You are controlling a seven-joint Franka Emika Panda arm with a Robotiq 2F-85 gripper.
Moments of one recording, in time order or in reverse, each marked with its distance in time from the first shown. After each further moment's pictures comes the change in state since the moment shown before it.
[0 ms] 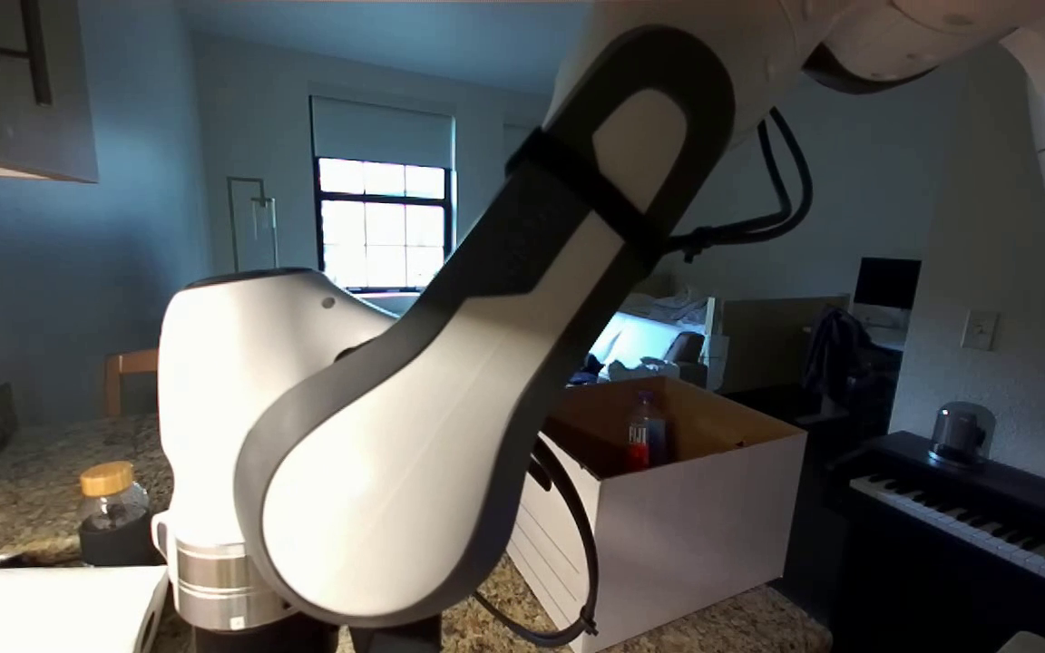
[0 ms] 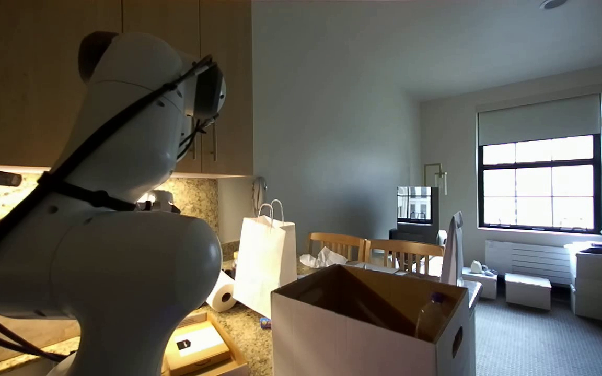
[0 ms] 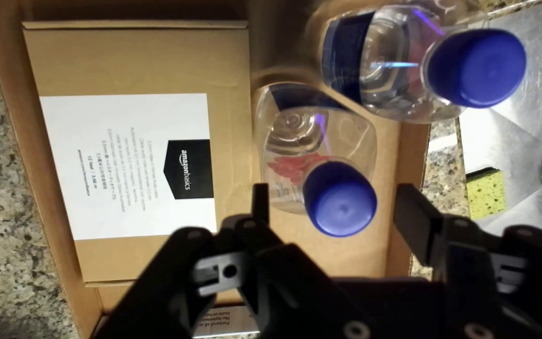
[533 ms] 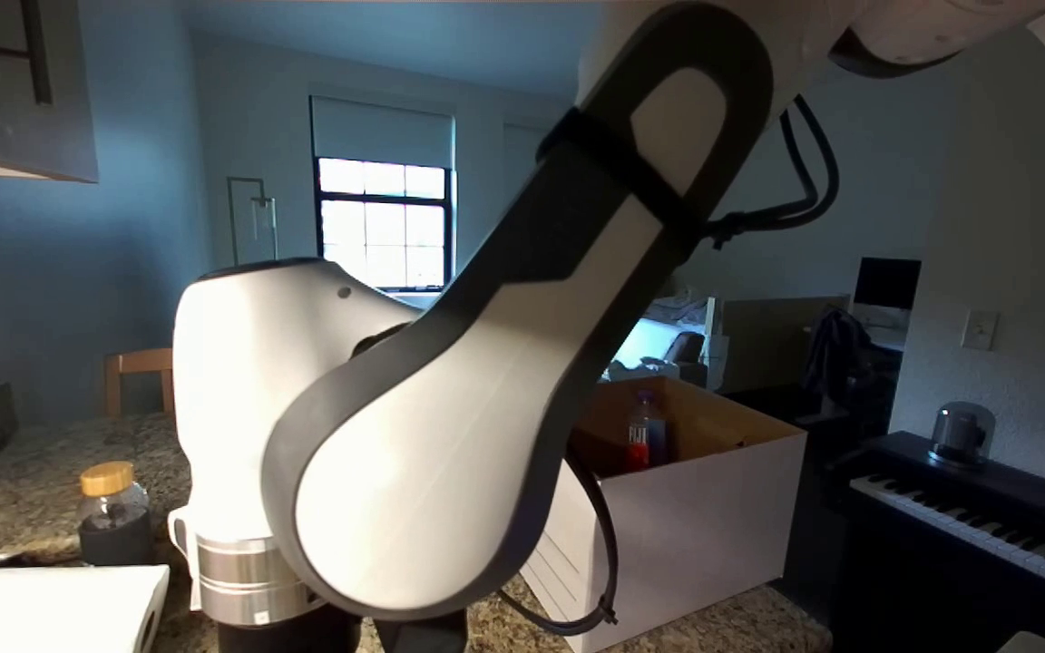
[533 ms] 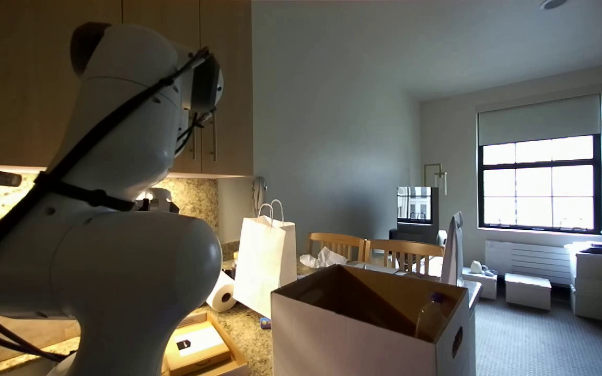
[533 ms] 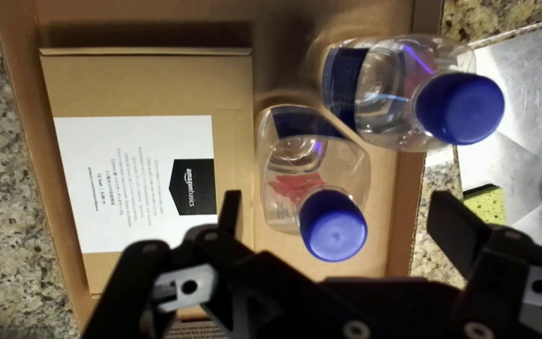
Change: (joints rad) arm 0.001 -0.046 0.001 -0.041 0.000 -0.019 0.000
